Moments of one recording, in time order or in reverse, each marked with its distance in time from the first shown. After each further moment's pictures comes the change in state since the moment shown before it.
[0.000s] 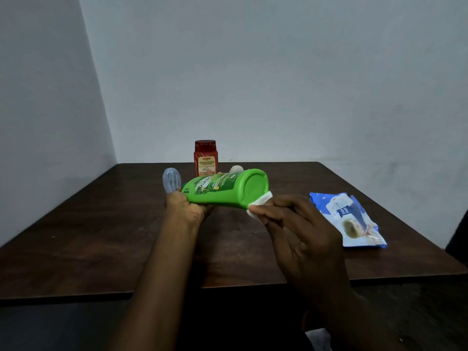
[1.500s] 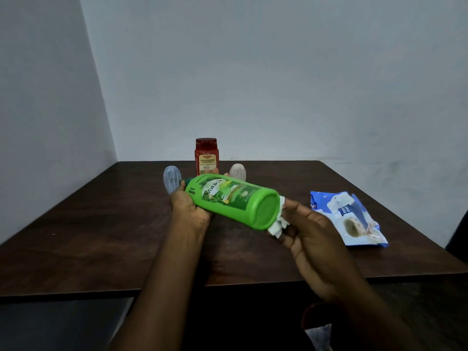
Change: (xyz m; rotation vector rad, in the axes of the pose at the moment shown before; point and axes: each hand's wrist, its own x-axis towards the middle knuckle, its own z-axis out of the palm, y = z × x) left_hand 0.078 0.005 -0.041 0.130 -0.141 -0.100; right_hand 0.007 0.013 0.004 1.100 -0.013 1.178
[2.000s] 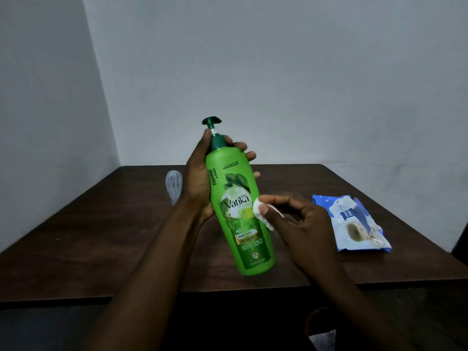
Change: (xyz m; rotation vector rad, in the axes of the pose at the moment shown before) left_hand -0.027 0.003 0.051 0.475 -0.569 0.096; right_hand 0.014 0.003 0.003 -0.564 0.031 -0.440
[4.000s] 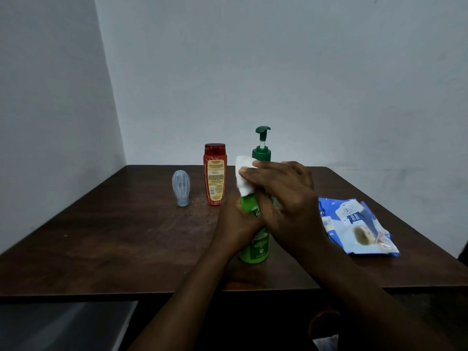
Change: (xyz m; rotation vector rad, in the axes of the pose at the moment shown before) left_hand -0.027 -0.084 -0.019 1.070 0.283 0.313; right_hand 0.037 -0.006 0.024 -0.668 0.079 -0.942
